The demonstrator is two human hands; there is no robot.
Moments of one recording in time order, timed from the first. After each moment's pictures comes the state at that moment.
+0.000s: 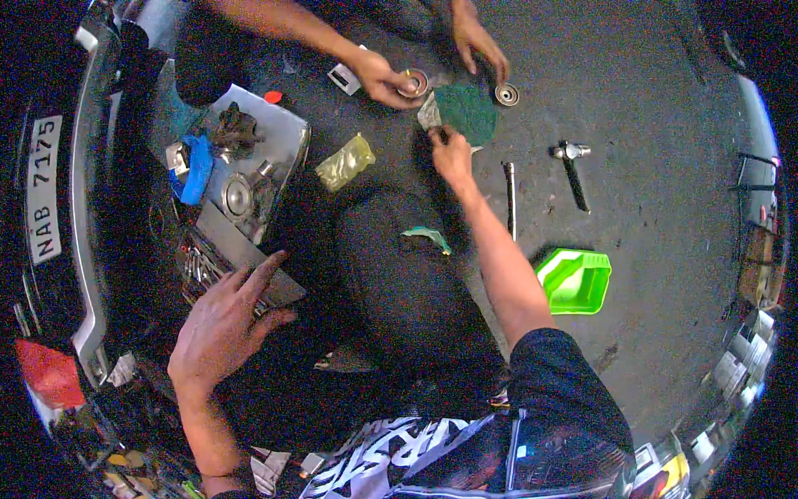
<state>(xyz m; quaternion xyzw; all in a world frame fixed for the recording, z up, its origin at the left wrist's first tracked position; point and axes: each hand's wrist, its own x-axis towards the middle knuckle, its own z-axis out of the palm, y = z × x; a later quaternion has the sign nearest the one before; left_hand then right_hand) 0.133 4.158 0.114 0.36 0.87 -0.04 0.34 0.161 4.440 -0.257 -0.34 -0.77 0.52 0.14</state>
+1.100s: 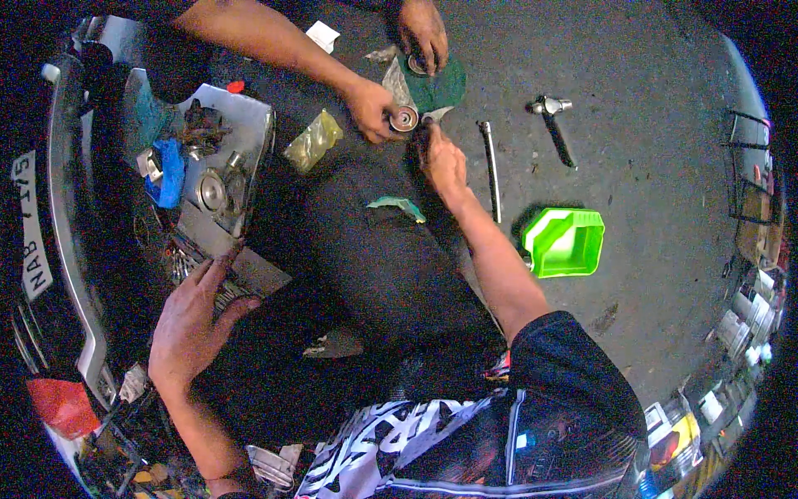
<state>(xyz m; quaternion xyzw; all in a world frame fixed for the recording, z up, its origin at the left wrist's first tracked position) 0.134 4.164 0.107 0.35 0.87 -0.06 0.33 0.245 4.418 -0.264 -0.32 -0.91 0.27 0.05</state>
